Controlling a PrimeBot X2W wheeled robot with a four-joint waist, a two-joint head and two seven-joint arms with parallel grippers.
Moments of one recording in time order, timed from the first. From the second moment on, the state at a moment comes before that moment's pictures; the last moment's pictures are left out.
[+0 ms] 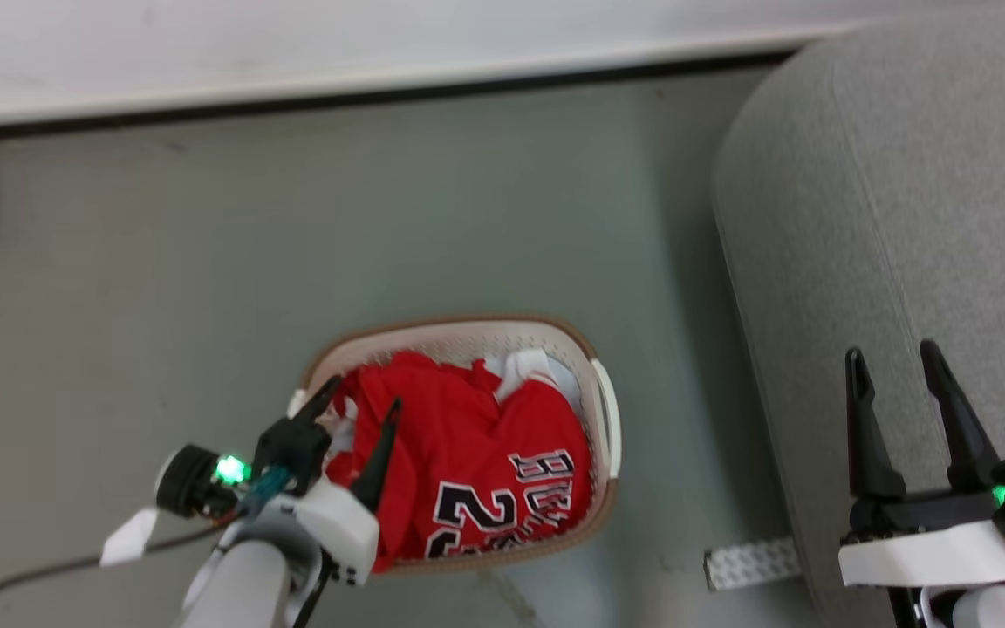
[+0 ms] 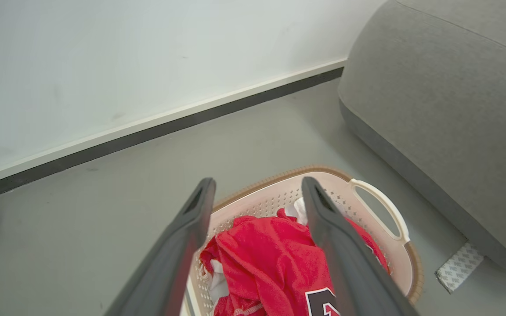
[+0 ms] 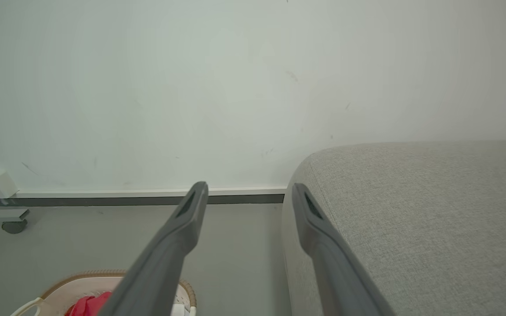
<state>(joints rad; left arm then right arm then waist) -0.41 0.11 -0.21 0.56 0.06 -0.11 -0.26 -0.18 -0.05 0.03 0.10 0.21 0.13 -0.26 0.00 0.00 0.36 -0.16</state>
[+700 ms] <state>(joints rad) -0.71 0.12 -0.31 0.96 0.20 0.02 0.01 -0.32 -0.05 0.08 0.02 0.31 0.13 -0.26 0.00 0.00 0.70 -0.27</state>
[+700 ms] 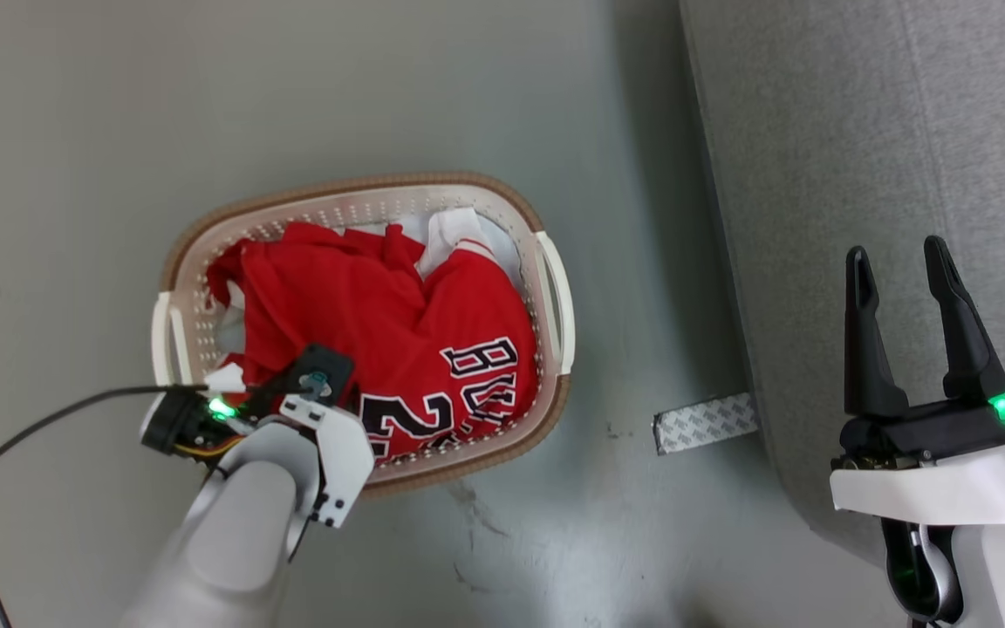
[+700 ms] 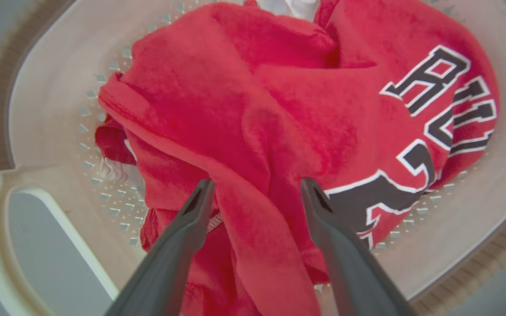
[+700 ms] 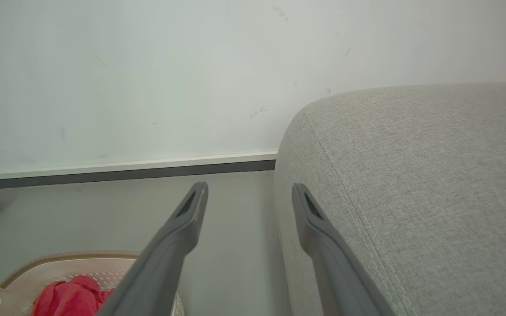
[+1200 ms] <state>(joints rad) -0.84 0.12 -0.32 1.02 0.18 0.01 -0.02 -0.37 -0.05 0.10 -0.01 0.30 0.13 -0.26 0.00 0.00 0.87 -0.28</state>
